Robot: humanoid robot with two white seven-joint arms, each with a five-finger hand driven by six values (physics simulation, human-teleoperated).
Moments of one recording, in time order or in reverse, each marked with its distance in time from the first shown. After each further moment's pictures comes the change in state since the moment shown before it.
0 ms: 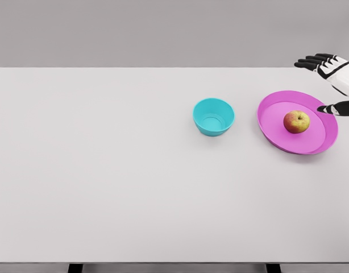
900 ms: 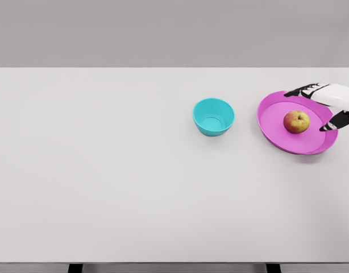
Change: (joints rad) left arm 0.000 0.000 0.000 0.000 0.000 0.000 0.000; right arm -0.261 0.080 0.166 0.280 0.000 -0.002 0.466
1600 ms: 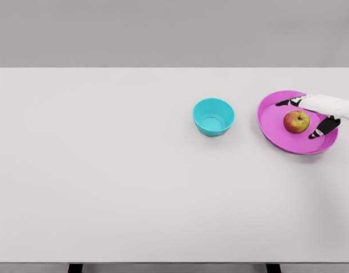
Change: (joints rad) left arm 0.000 0.000 0.000 0.000 0.000 0.000 0.000; right arm -0.123 0.095 0.152 0.237 0.014 0.000 0.002
